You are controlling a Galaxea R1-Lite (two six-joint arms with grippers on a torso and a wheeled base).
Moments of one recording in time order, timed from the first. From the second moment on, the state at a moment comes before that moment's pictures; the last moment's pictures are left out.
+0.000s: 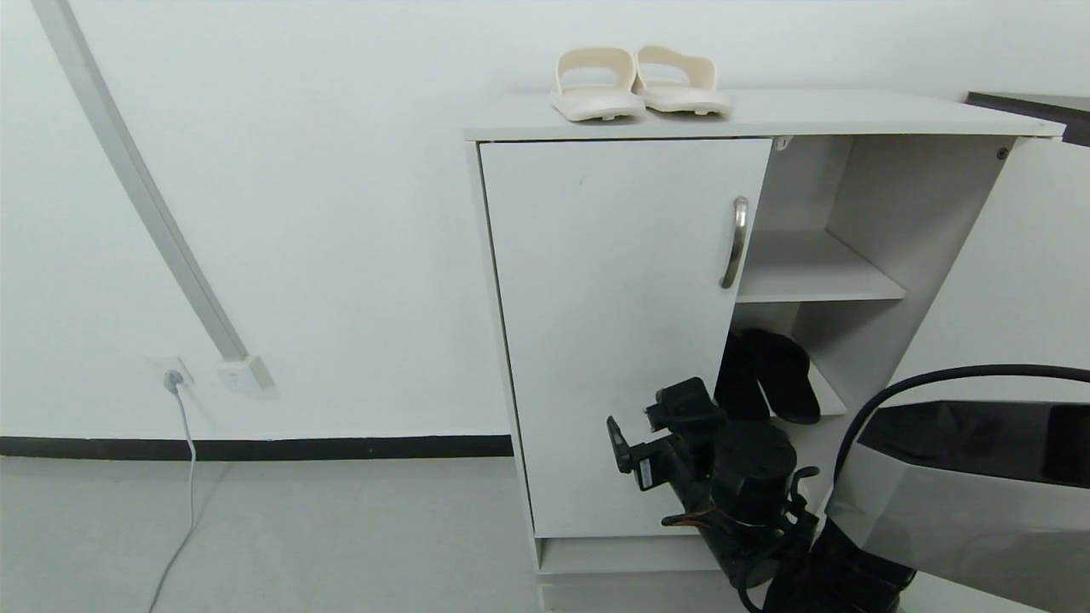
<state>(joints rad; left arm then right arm) 0.00 0.00 0.00 0.00 0.09 -0.11 0.76 2.26 -0.72 -1.54 -0.47 -0.13</state>
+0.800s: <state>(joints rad) 0.00 0.00 0.00 0.00 0.09 -0.11 0.76 2.26 -0.71 -1.55 -0.47 -0.13</state>
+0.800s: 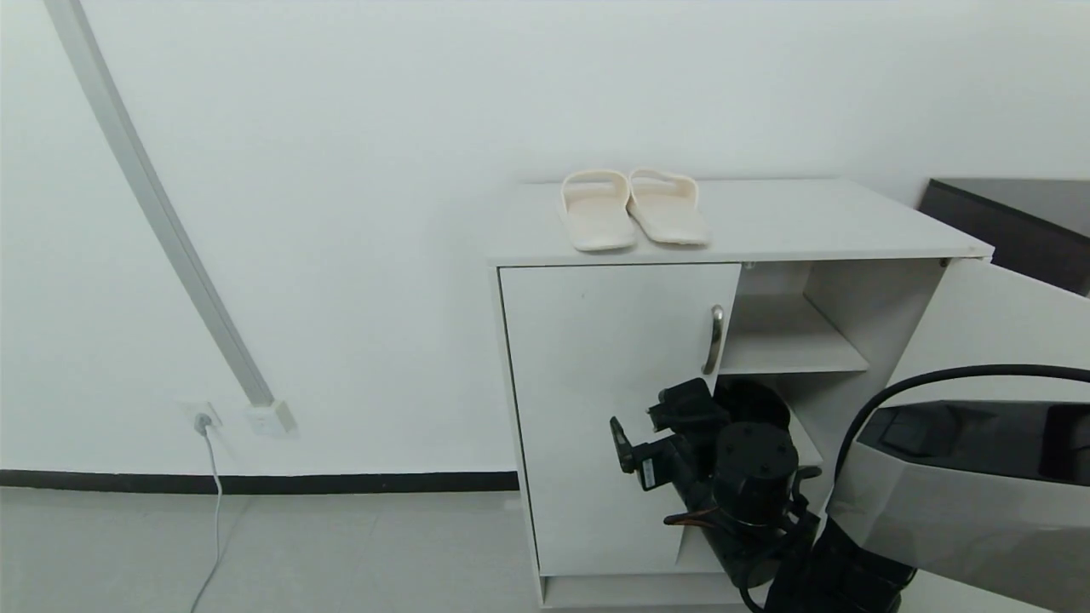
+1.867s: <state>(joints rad) 0.00 0.00 0.00 0.00 0.09 -0.11 0.76 2.26 -0.71 -1.55 -0.47 -0.13</state>
